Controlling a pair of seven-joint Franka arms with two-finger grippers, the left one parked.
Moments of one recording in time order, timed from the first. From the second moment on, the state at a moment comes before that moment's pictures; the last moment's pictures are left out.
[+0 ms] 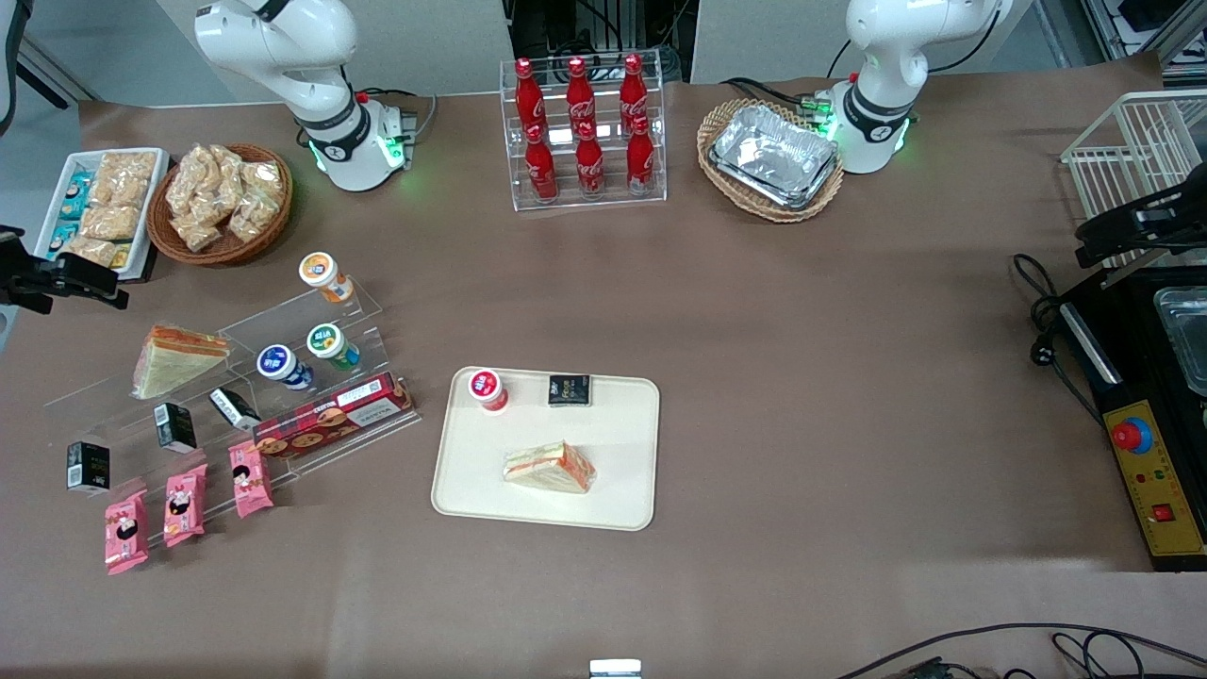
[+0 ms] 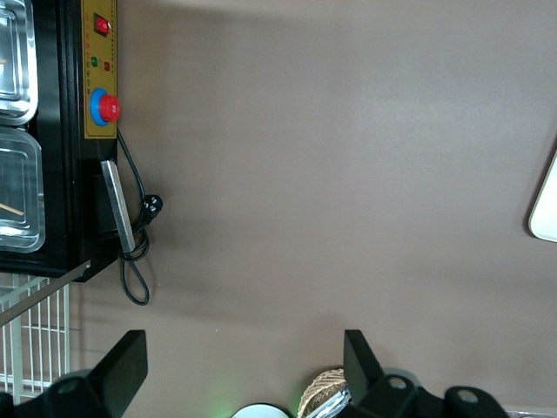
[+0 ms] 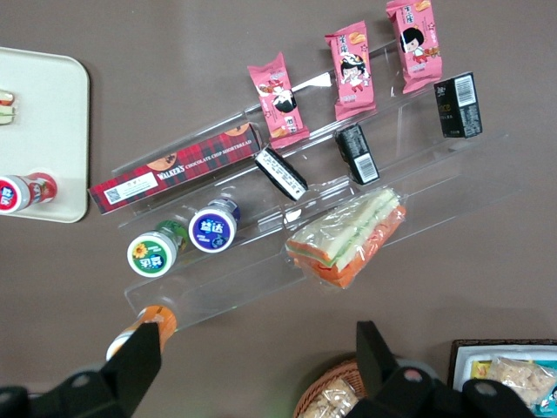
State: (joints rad) arm 0.00 -0.02 -0.18 -1.68 0.00 1.59 -0.19
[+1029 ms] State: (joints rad) arm 0.01 -0.03 -0.05 -1.67 0.01 1.59 -0.19
